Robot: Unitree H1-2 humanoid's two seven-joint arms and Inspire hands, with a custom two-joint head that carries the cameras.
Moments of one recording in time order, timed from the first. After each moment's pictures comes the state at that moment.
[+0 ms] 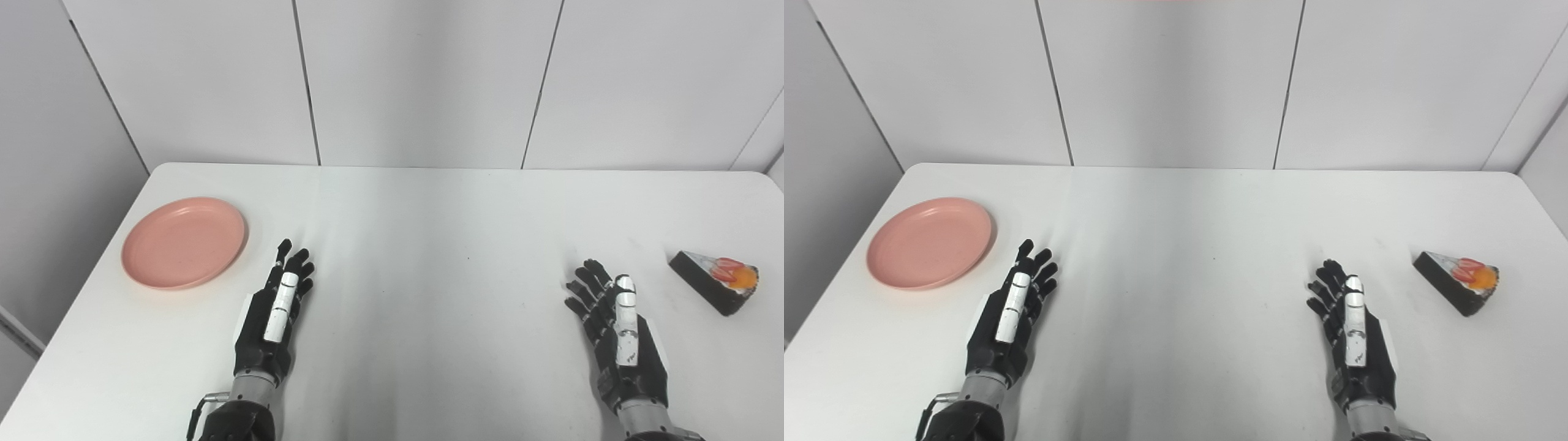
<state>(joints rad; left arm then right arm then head) -0.07 -0.01 0.06 -0.21 -0.14 0.21 -0.02 -0.06 0.02 -0.08 -0.20 0.18 0.22 -0.03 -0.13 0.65</state>
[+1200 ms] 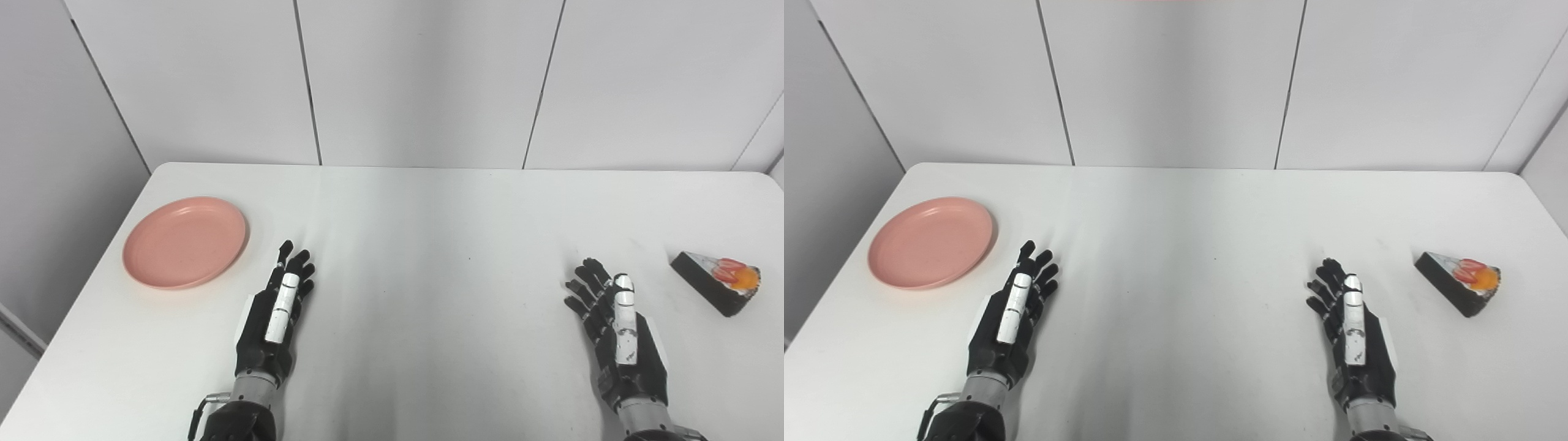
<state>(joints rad) -0.07 -0.01 0.06 -0.20 -0.14 0.21 -0.02 -0.06 0.02 -0.08 -0.19 0.16 0.22 -0.02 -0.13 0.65</state>
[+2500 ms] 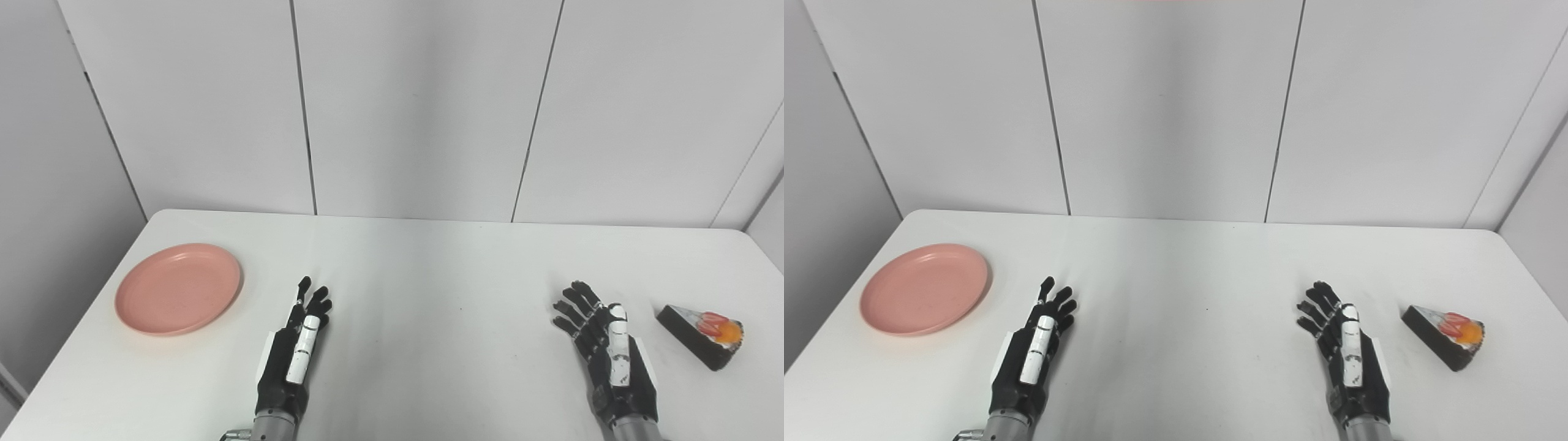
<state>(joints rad) -0.17 -0.04 0.00 0.10 -0.07 -0.08 -0.01 -0.22 -0.08 -0.13 0.21 0.24 -0.11 0.09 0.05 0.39</state>
